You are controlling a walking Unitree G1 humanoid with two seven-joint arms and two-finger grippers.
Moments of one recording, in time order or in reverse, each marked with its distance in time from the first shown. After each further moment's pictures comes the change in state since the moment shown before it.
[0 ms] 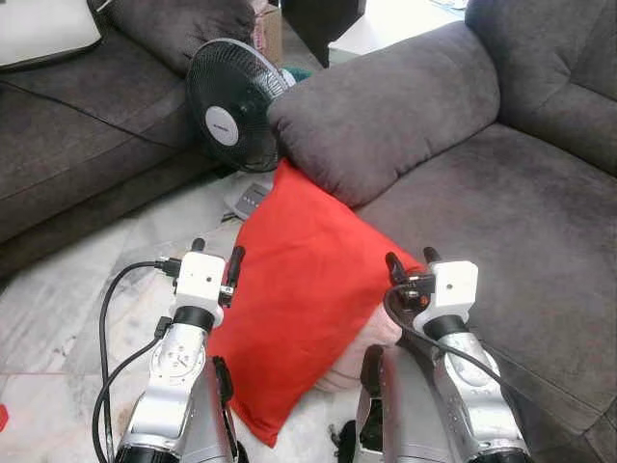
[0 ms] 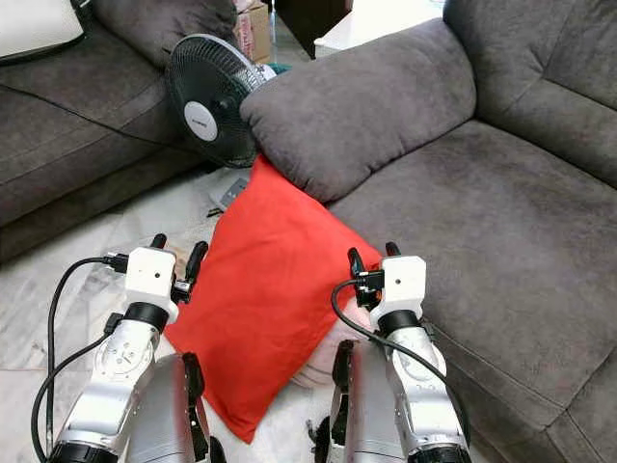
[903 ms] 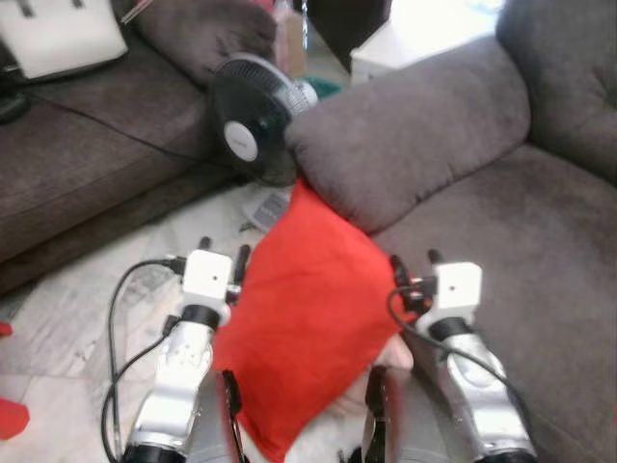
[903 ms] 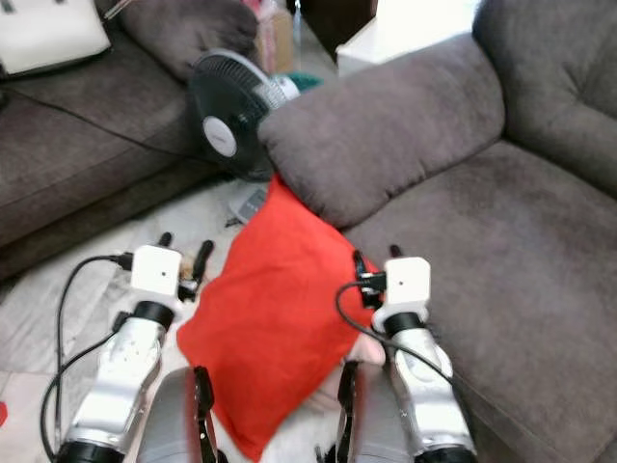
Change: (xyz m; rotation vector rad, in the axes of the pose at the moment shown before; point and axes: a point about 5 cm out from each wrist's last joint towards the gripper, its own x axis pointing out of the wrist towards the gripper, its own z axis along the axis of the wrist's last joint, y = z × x) left arm 0.002 -0.007 0.003 -0.009 -0.010 -0.025; right arm 0.000 -0.006 -0.002 -0.009 0.006 -0.015
